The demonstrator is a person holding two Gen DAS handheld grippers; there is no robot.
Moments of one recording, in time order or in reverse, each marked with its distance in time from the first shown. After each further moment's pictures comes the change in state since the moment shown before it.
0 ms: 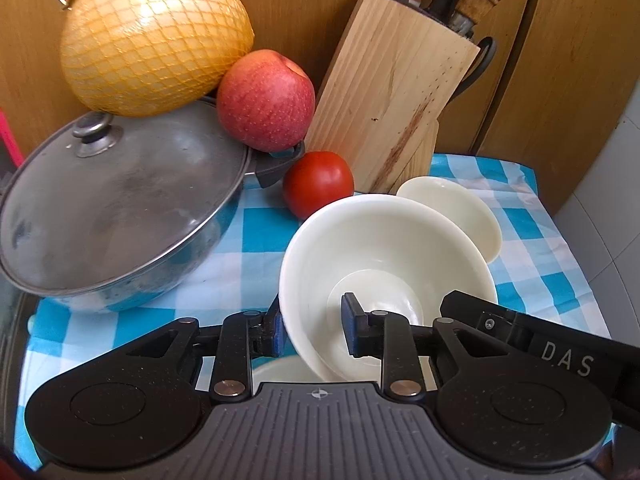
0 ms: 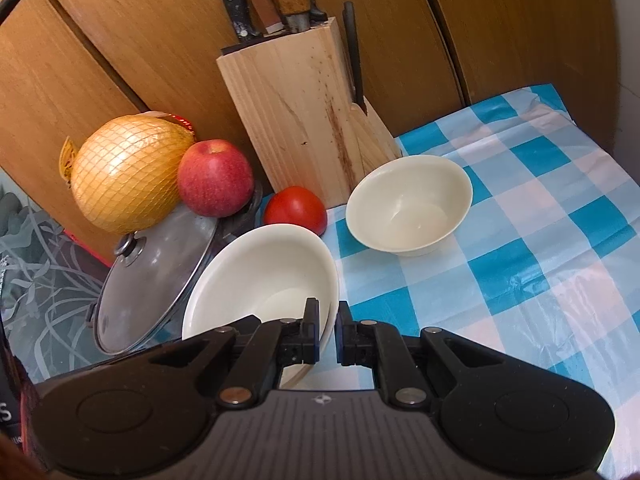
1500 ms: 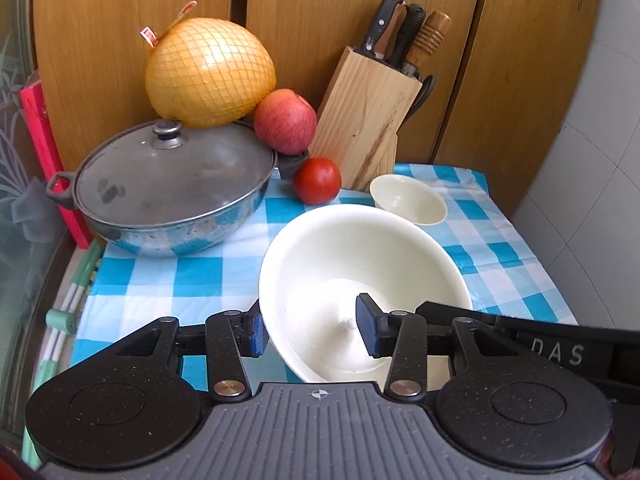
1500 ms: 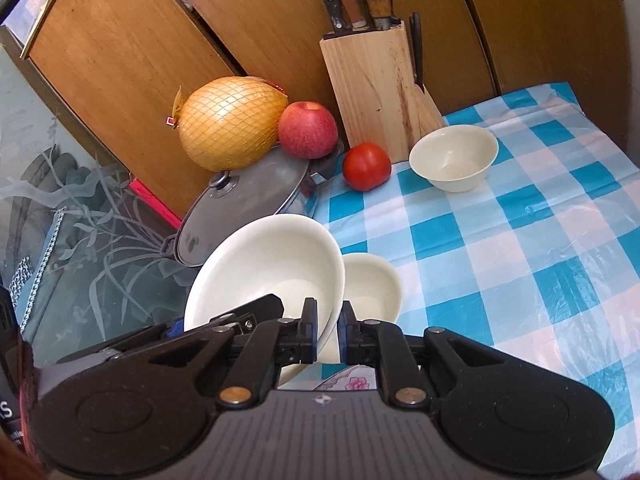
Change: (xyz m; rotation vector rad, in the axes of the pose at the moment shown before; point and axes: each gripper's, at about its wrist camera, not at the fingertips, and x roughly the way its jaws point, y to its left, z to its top) left arm -0.119 0.028 -0.070 0.024 -0.116 -0.064; right arm -0.092 0.044 -0.068 -0.076 0.021 0.098
